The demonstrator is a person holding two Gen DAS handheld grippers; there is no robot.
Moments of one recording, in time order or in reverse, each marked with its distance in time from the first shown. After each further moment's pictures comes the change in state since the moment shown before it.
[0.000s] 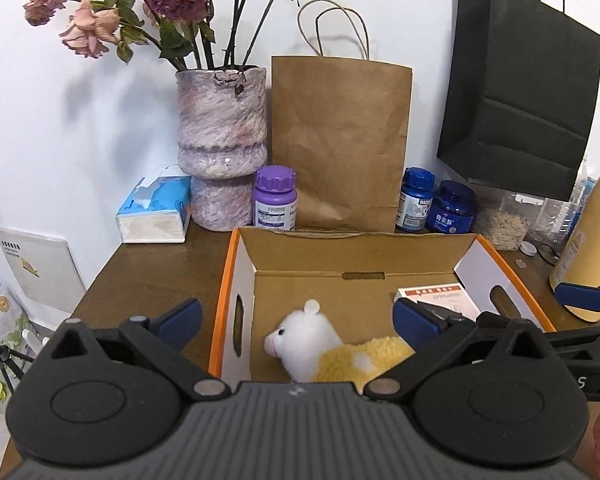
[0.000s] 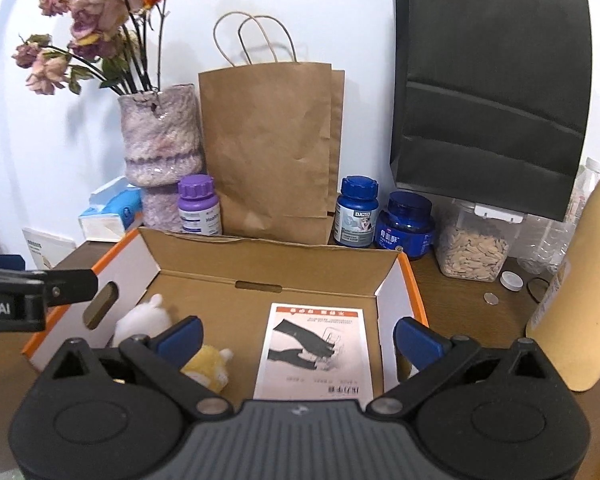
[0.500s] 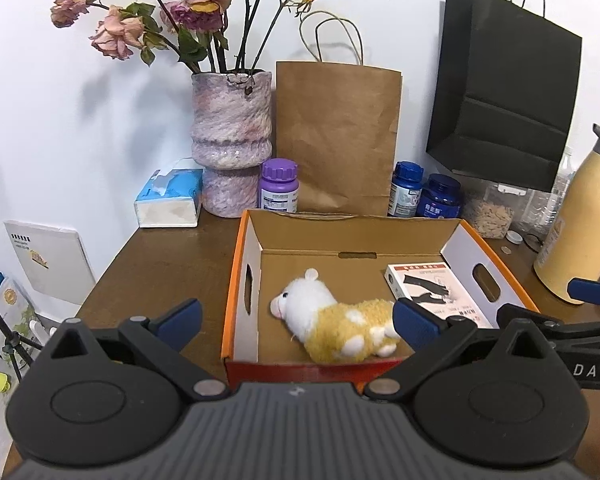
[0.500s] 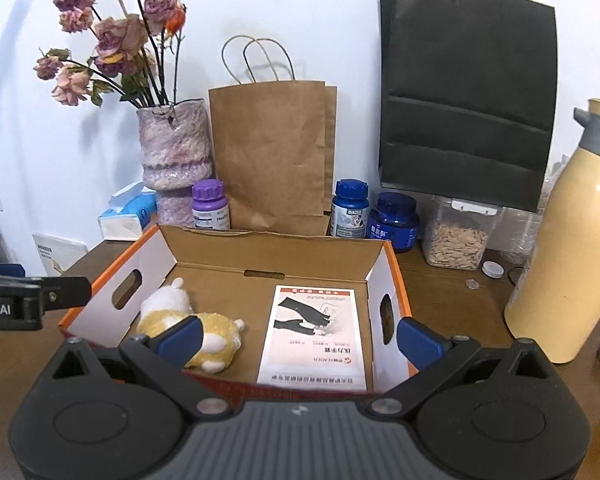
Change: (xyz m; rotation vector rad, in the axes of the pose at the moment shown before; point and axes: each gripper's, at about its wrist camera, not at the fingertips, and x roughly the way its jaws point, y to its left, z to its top) left arm -0.051 0.003 -0.026 -0.002 -0.007 0.000; right arm -0.060 -0.006 -0.024 0.011 -0.033 0.003
